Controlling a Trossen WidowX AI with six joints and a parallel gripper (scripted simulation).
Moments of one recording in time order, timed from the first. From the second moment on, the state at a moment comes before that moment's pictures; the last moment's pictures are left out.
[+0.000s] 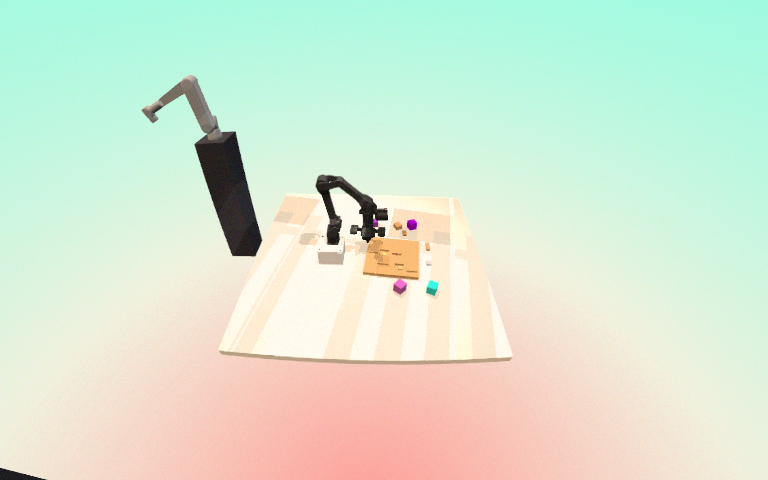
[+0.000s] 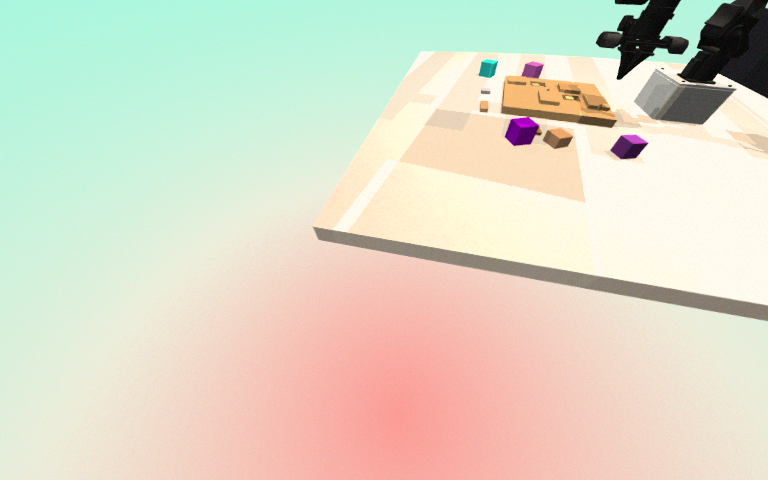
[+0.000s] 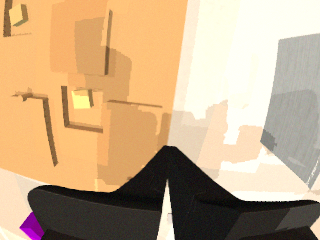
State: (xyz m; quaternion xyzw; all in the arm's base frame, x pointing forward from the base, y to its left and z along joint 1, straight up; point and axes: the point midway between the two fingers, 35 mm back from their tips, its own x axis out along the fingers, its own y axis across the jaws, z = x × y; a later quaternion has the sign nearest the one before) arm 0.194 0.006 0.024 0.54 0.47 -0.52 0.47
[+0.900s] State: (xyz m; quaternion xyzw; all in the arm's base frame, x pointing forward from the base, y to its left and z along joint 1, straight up) arm 0.197 0.006 0.007 0.54 0.47 -0.52 0.47
